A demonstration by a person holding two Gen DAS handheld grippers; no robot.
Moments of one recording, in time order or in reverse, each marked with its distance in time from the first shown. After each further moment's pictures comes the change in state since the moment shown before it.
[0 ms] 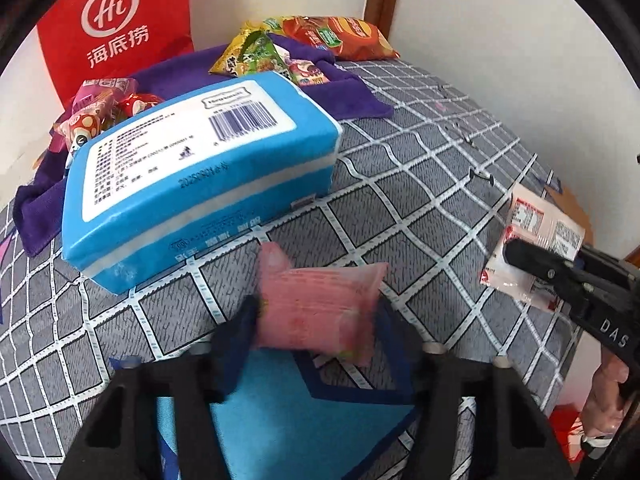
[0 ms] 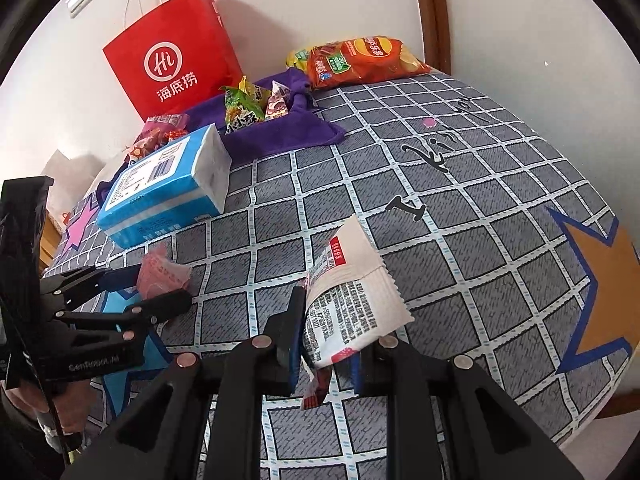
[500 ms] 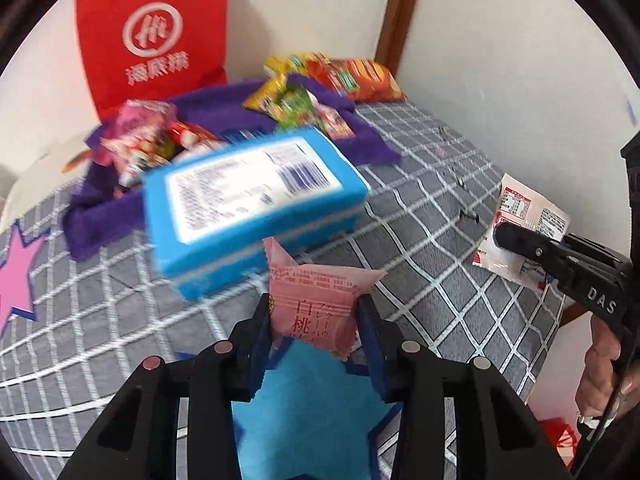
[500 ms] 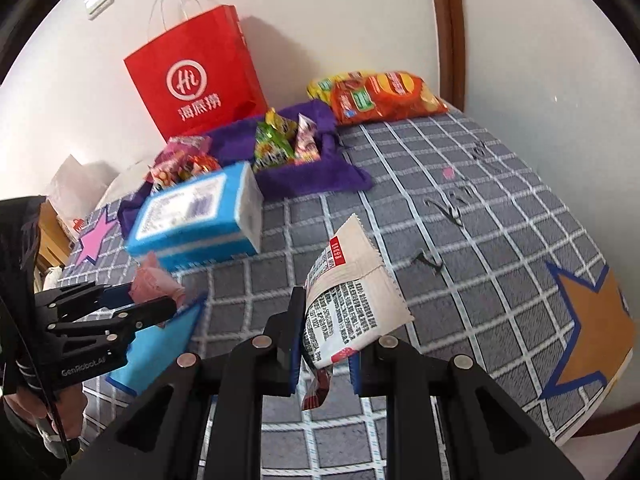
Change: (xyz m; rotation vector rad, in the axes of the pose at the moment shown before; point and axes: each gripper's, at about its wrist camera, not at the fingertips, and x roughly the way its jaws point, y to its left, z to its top) left arm -0.062 0.030 0.002 -0.035 -0.093 -0.004; right arm -0.031 0.034 0.037 -0.049 -0.055 0.009
